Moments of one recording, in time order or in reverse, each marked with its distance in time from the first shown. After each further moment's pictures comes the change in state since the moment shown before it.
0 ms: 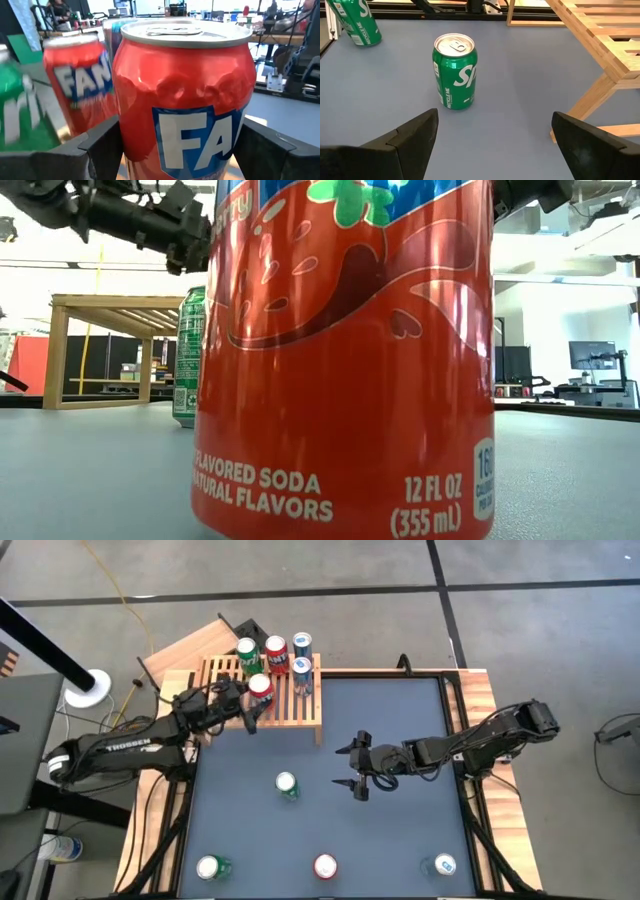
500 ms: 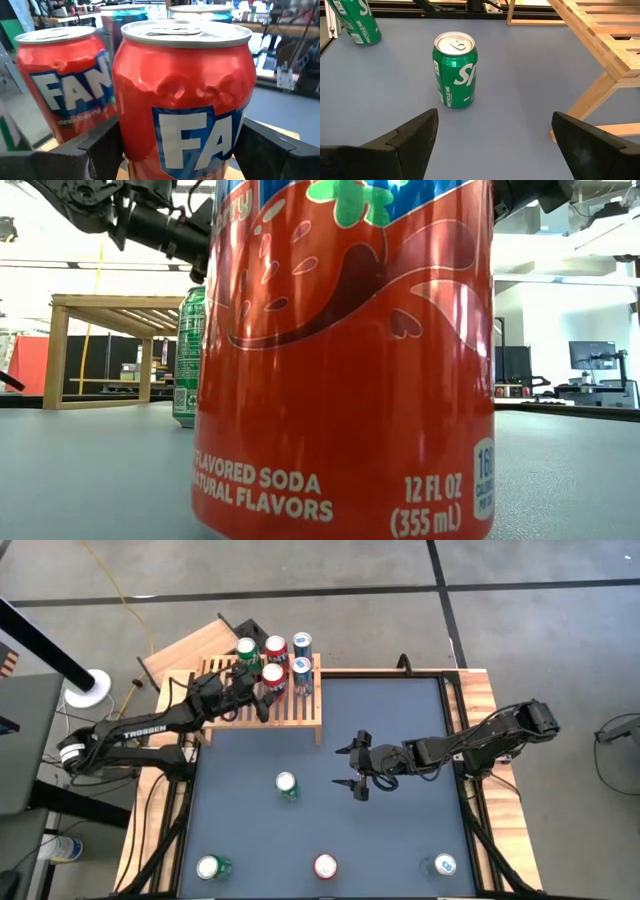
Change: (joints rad) left arm 0.108 0.227 0.114 0.051 0.107 -0.026; right arm 0.002 0.000 0.000 -0.004 0.000 0.000
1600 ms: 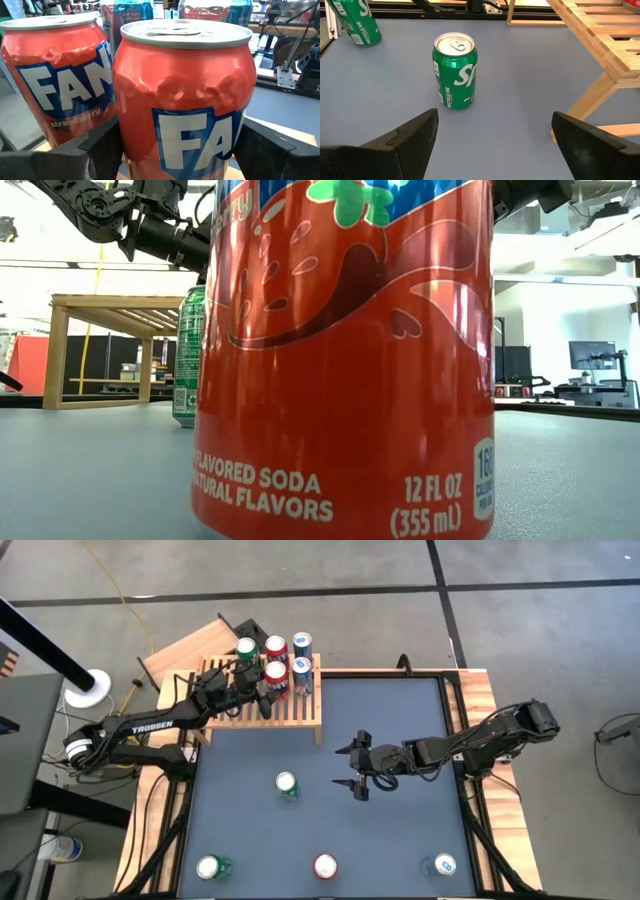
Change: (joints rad) left arm 0.049 0.081 0.002 0.059 0.062 0.001; right arm 0.000 0.000 0.000 0.002 0.000 0.000
